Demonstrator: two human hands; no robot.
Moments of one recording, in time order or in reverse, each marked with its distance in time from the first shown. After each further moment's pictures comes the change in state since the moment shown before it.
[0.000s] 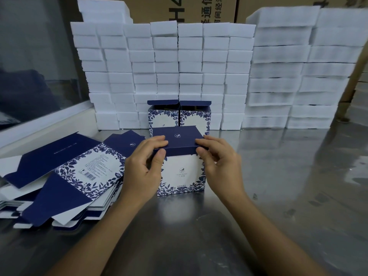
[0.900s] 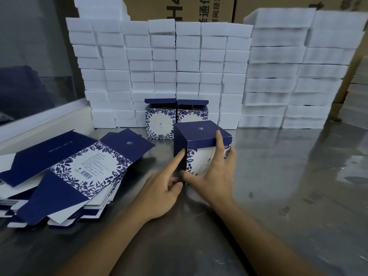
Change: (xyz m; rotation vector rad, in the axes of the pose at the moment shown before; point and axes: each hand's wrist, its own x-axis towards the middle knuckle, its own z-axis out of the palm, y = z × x) left_hand -0.030 -0.011 0.017 0.052 -0.601 -0.244; right_hand -0.020 0.024 0.007 -0.411 -0.081 0.224
